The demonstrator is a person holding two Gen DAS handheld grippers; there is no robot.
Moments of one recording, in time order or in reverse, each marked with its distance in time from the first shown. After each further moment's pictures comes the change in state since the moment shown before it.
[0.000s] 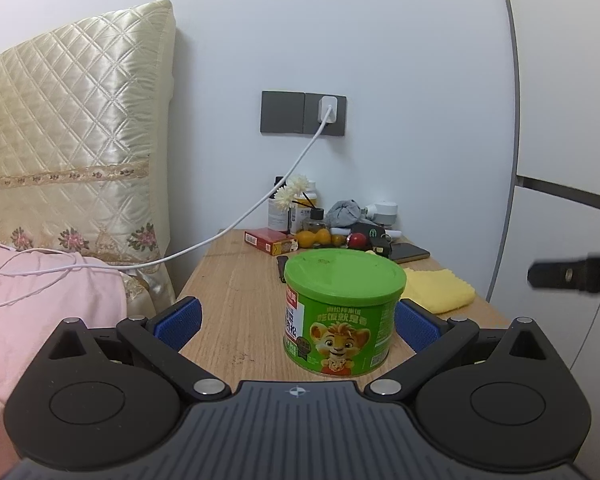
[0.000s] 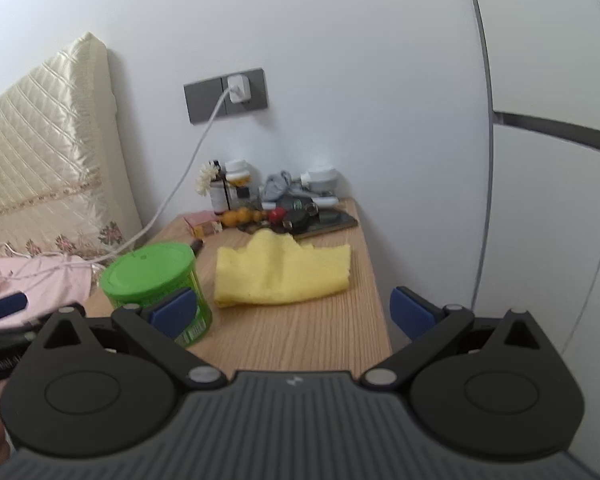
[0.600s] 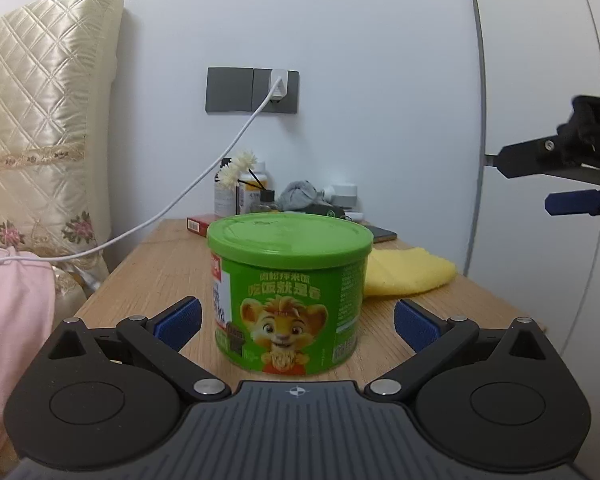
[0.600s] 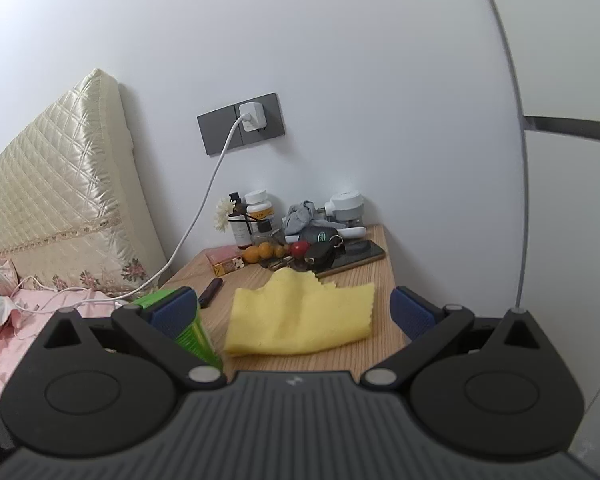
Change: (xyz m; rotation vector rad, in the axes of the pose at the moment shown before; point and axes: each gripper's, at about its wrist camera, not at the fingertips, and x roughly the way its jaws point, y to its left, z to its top) left arm 0.063 -0.022 -0.035 0.037 -0.029 -0.111; right arm 0.041 -0.028 0.022 0.054 -0.051 0.133
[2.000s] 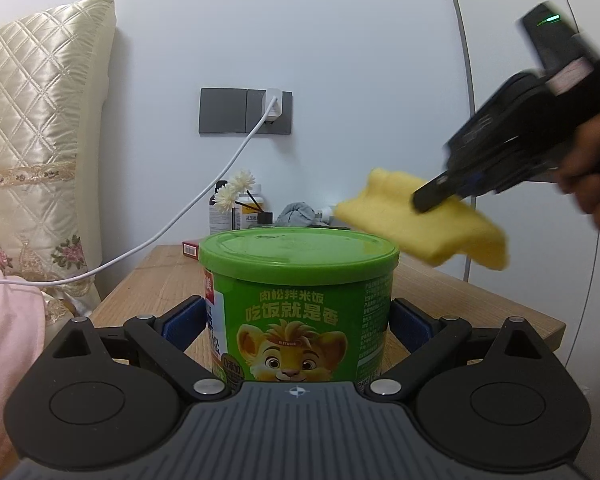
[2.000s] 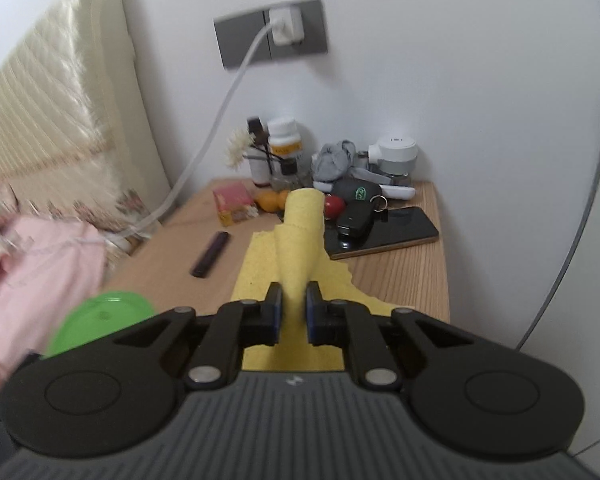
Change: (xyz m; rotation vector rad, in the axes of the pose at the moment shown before) left arm 0.009 0.013 -0.011 0.030 -0.095 -0.047; right arm 0.094 0.018 0.046 -0.095 0.299 0.055
